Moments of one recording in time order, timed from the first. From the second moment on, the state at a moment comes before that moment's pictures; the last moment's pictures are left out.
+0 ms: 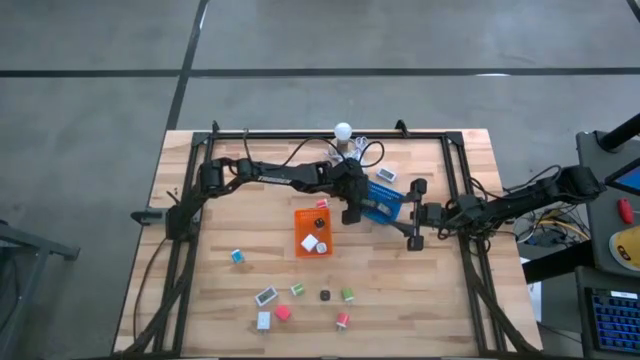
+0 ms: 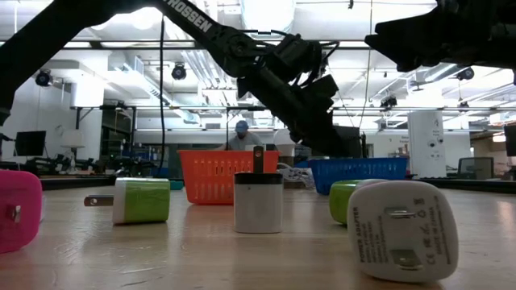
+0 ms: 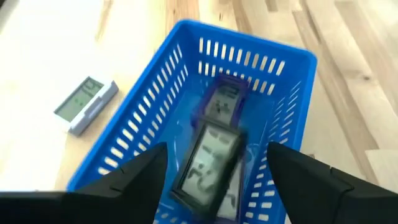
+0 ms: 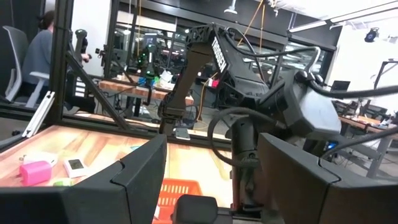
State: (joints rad) left arm 0.21 2.23 1.62 -0.15 0.18 0.22; right arm 0.18 0.89 0.09 0.98 0.26 -0.22
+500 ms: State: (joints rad) left arm 0.20 2.17 1.63 -0.16 0.19 0.30; right arm 0.18 0.89 0.09 0.95 0.26 -0.21
